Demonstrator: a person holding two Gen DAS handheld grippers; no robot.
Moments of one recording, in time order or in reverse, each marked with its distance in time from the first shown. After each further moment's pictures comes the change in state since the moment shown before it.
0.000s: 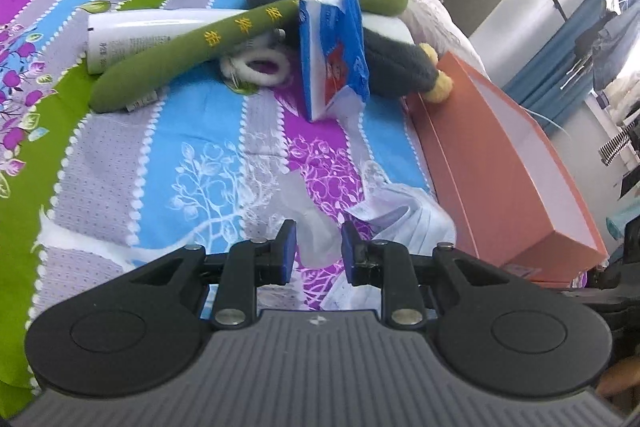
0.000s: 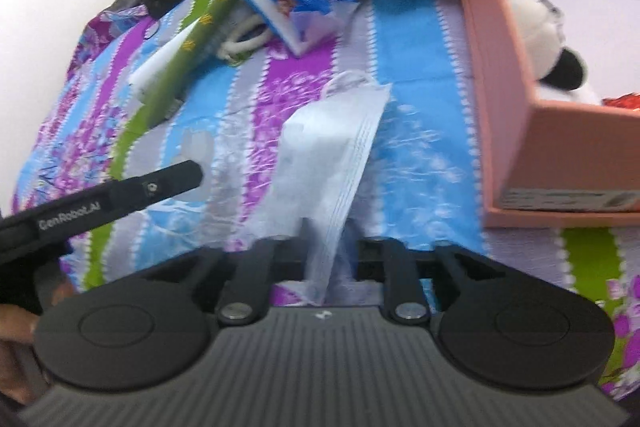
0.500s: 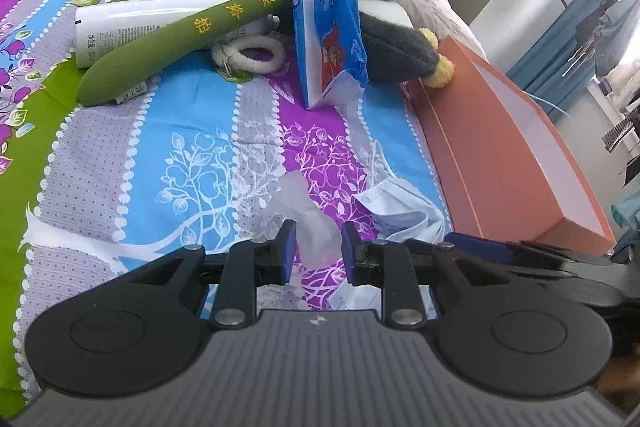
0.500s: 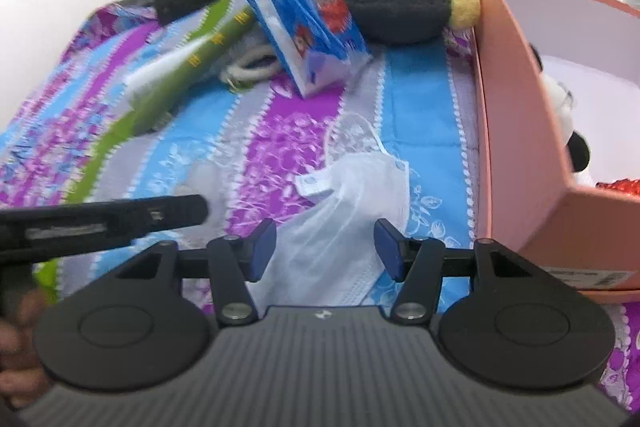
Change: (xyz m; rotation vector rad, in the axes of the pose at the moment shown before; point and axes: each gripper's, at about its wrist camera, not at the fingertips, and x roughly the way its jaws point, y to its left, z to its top) left arm 0.012 -0.005 -0.003 0.024 0.026 0.013; right arm 0.020 0.018 0.003 -0.175 -0.133 -0.090
